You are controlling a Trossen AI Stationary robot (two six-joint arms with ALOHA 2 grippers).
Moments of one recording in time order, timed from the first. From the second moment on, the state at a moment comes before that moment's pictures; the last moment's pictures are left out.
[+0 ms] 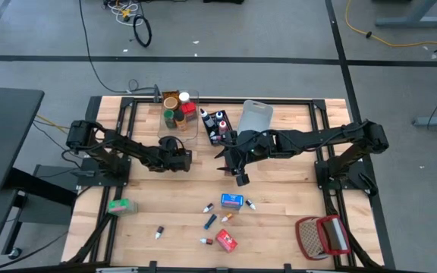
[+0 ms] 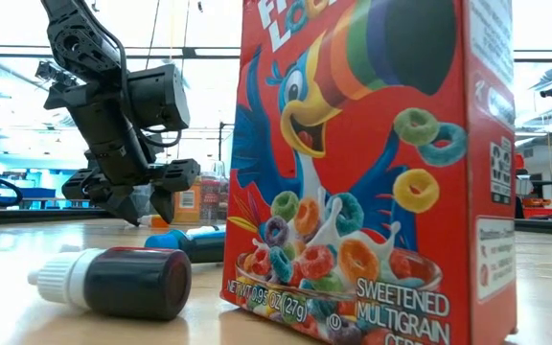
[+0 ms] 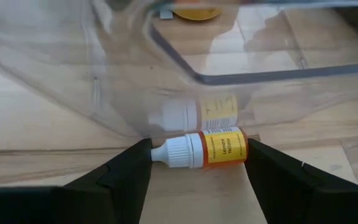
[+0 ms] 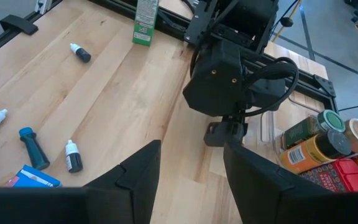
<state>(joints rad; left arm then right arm) 0.01 1.62 0.60 -0.28 -0.73 -1.38 0.06 1.58 1.30 -0.31 -0.02 -0.36</state>
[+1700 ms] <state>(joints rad) 0.20 1.62 0.79 0.37 -0.33 -0.23 0.06 1.58 1.30 -0.31 -0.02 -0.36</state>
